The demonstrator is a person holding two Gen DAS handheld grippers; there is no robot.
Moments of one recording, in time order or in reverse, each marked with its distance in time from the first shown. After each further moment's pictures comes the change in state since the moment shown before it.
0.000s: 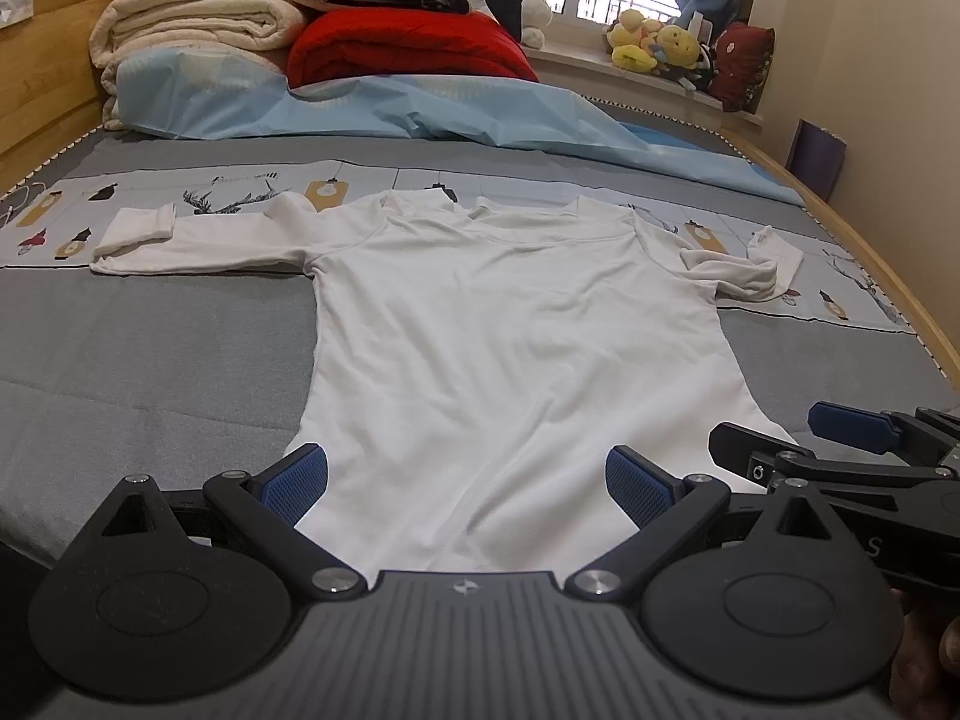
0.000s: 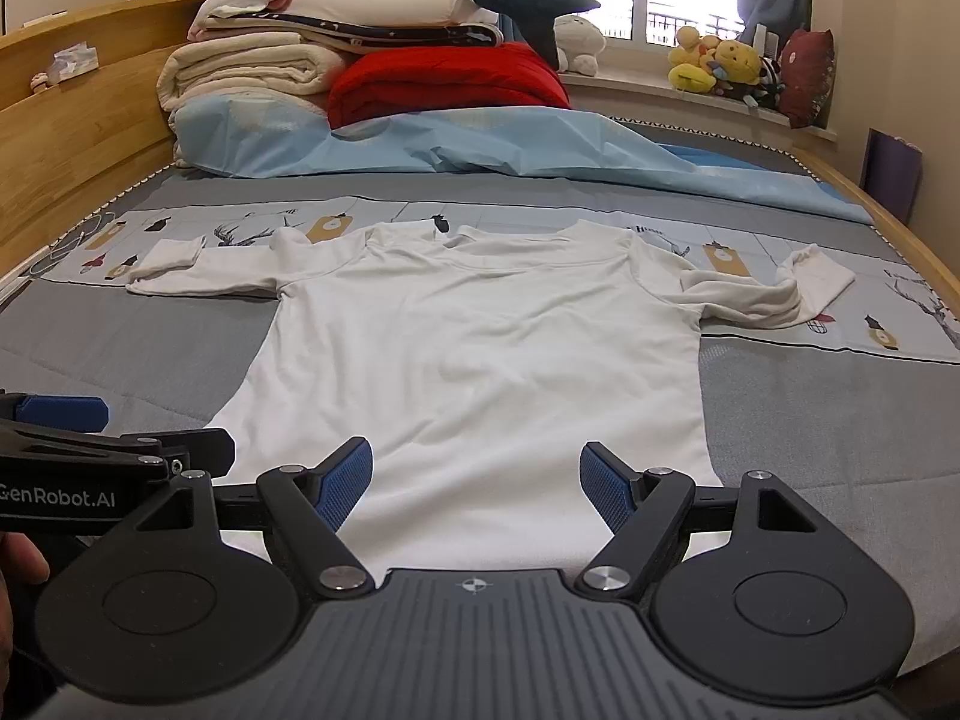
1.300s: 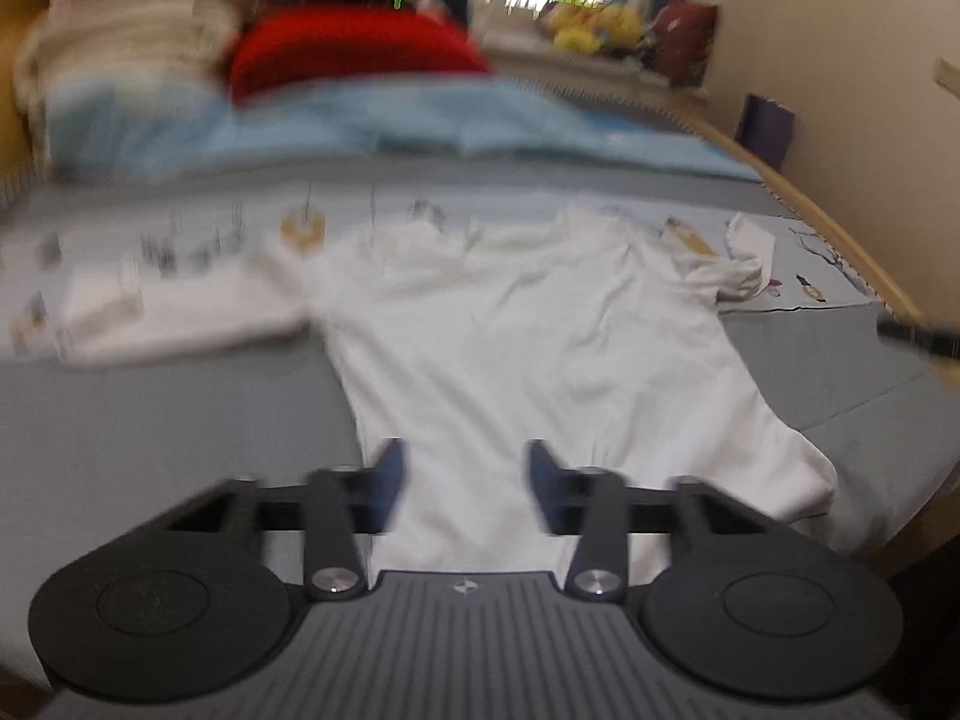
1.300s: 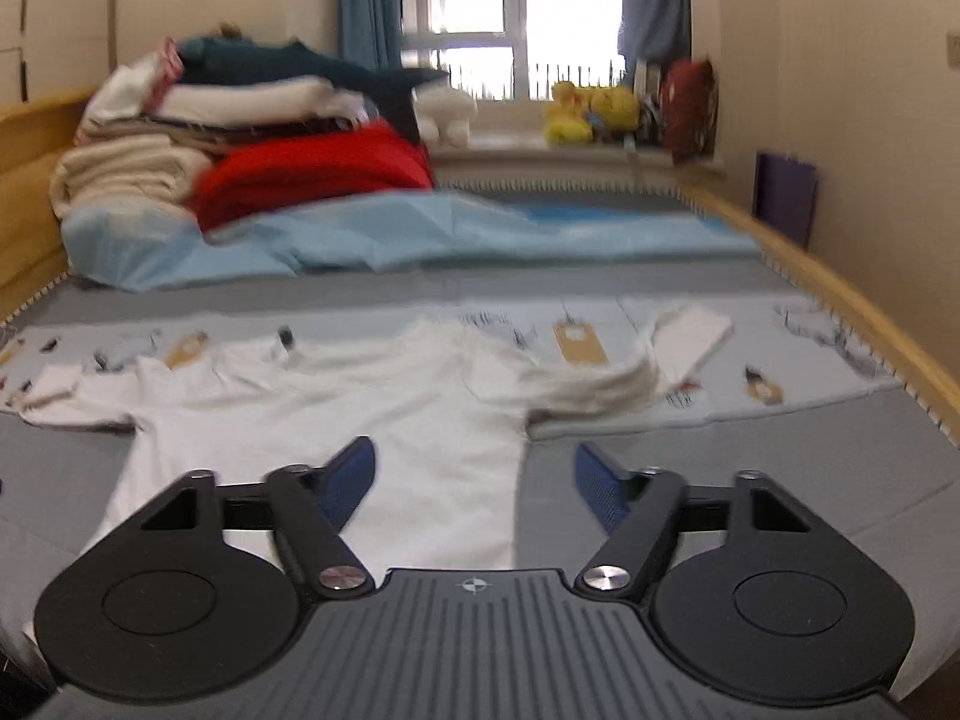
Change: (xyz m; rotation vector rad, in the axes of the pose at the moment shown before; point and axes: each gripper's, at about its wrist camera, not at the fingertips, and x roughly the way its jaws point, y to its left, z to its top) left arm 0.037 0.100 0.061 0.102 0.095 -0.116; right arm 0.011 -0.143 0.045 0.154 -0.060 -0.124
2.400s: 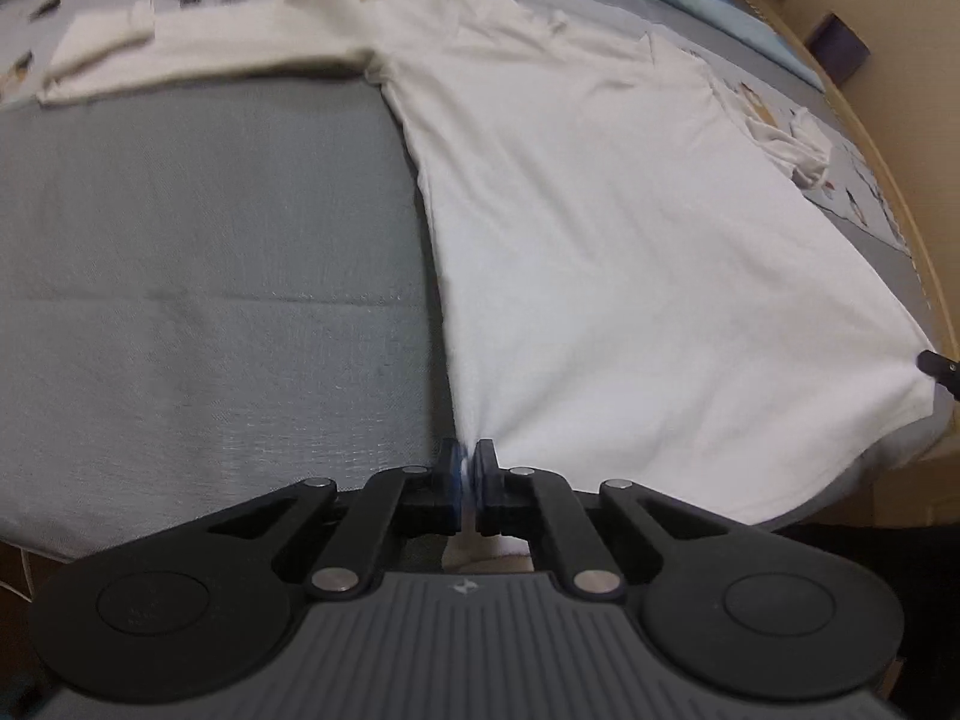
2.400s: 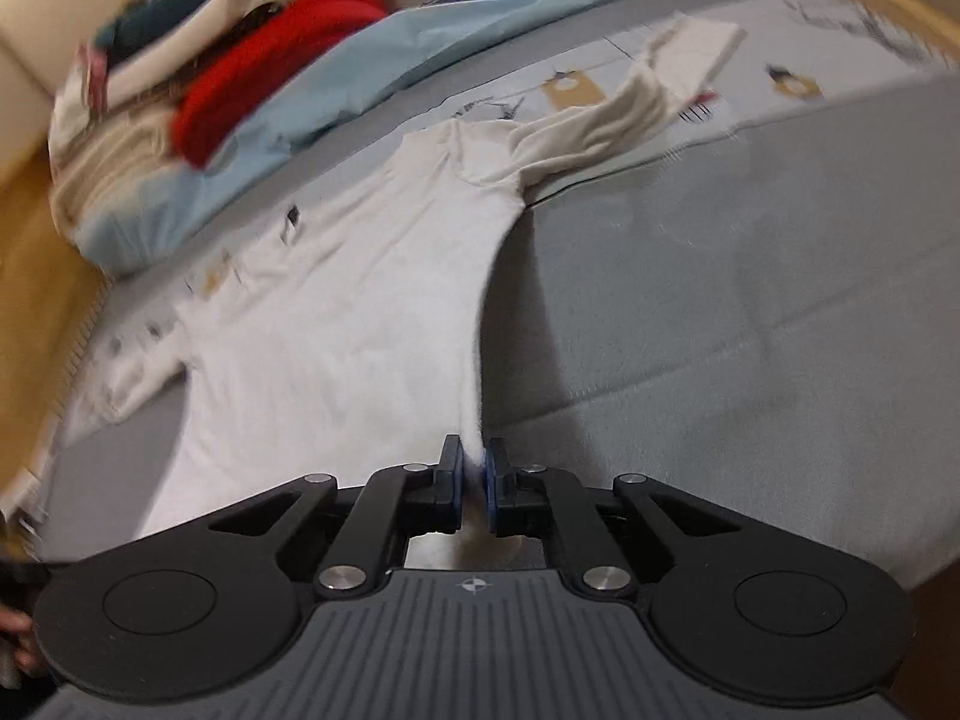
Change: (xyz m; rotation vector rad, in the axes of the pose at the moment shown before) left arm 0.028 0.068 -0.038 -0.095 0.370 0.003; right arm 0.025 -0.079 -0.039 0.355 0.369 0.207
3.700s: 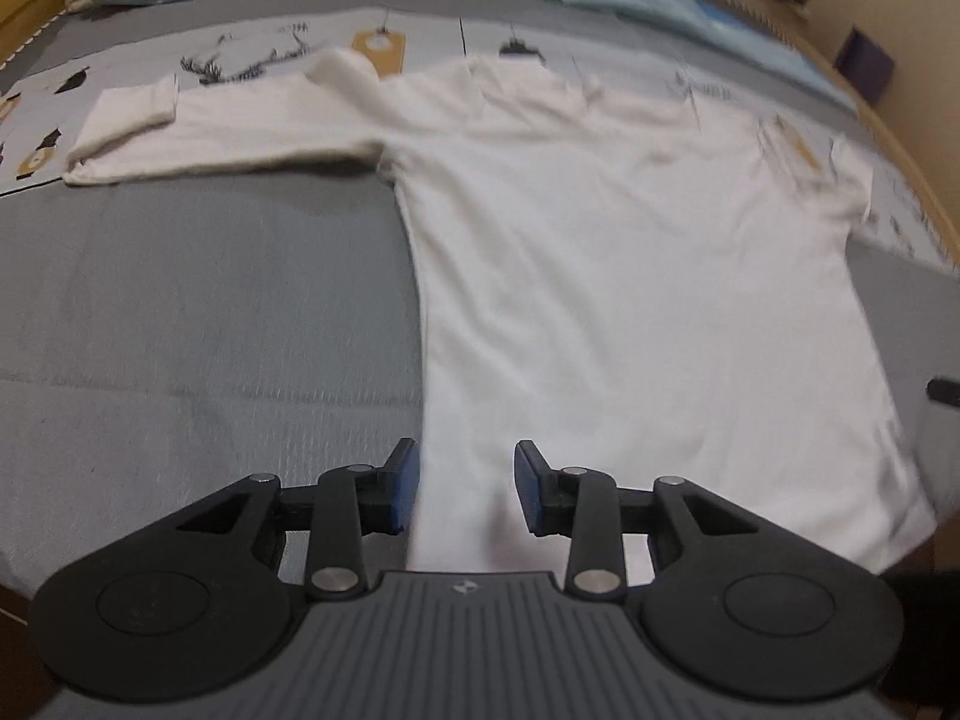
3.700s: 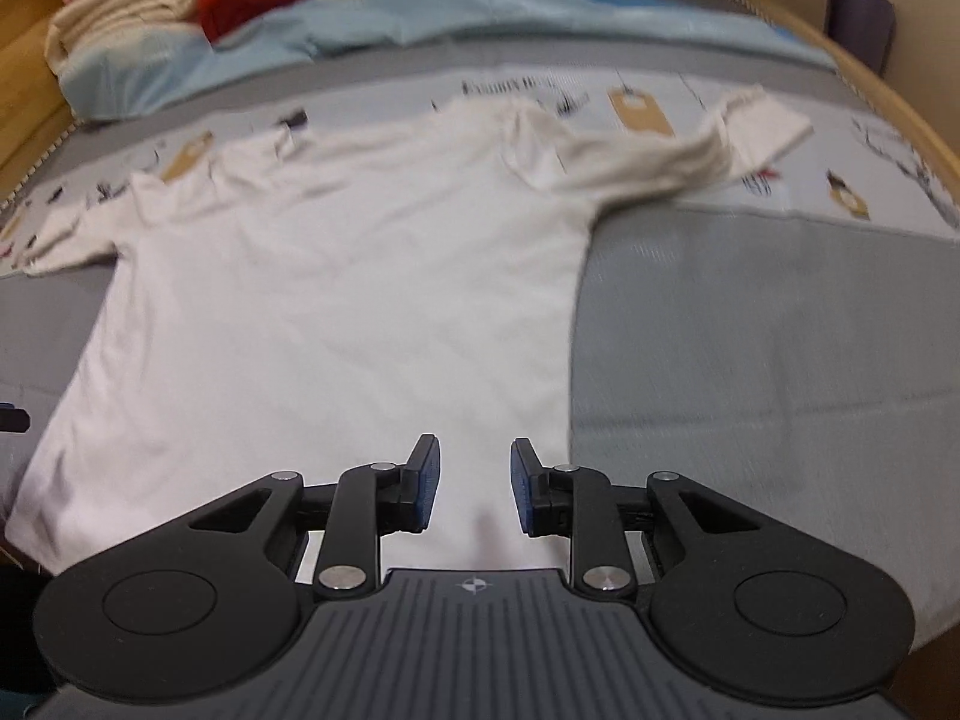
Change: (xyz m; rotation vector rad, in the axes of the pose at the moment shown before) left arm 0.005 -0.032 0.048 -0.027 -0.149 0.050; right arm 0.056 0.090 -0.003 -0.351 -0.047 -0.206
